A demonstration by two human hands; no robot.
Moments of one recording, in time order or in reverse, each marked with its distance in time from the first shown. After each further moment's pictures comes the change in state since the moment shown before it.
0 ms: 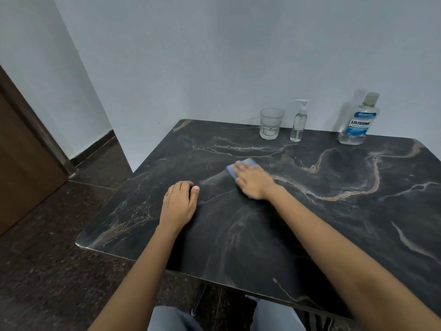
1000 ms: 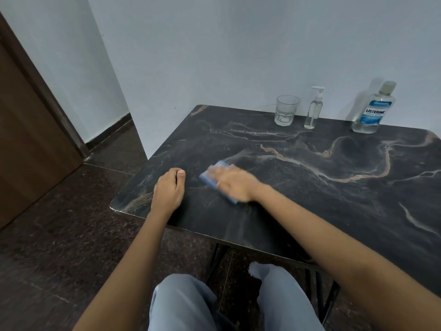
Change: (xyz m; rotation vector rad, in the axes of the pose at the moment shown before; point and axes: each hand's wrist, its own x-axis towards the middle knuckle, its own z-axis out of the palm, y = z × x) left_hand -0.042 -0.050 -0.050 -0.184 0.109 -0.083; right_hand -0.031 -0.104 0.011 0.023 0.000 -0.400
